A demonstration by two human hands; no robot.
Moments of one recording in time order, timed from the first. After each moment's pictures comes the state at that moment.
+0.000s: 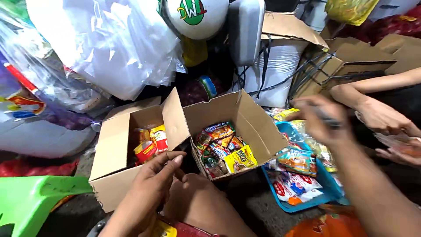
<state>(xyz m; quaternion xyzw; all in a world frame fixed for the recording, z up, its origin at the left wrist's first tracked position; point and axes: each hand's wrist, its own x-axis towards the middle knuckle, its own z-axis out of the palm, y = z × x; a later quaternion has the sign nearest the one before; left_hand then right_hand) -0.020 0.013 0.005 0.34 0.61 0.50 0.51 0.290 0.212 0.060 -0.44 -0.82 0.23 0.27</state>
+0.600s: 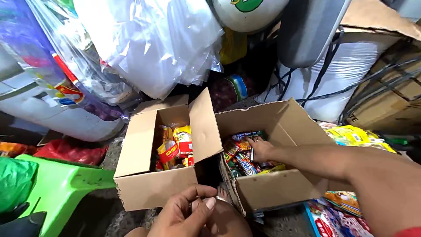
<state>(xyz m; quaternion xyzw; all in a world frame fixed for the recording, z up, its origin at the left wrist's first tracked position) -0.041 0.005 -0.011 0.31 0.59 0.48 0.57 0.151 0.333 -0.224 -0.42 -0.84 0.18 -0.31</state>
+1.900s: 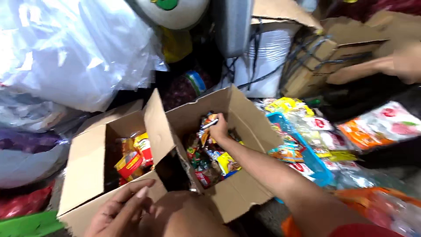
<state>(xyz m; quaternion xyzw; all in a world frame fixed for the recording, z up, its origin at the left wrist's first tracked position) -0.040 0.009 -0.011 0.34 0.61 0.51 0.50 0.137 0.296 -0.170 -0.67 -0.59 0.37 0.26</state>
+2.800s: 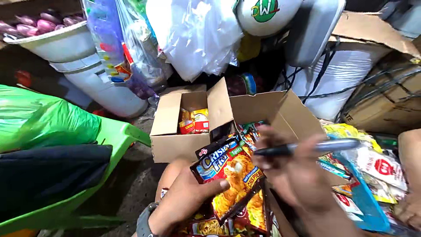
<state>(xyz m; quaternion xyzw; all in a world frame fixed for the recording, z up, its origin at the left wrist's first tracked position) -0.010 -0.102 -0.005 0.34 0.57 0.56 0.50 0.164 0.045 0.037 -0.14 -0.56 0.74 0.36</state>
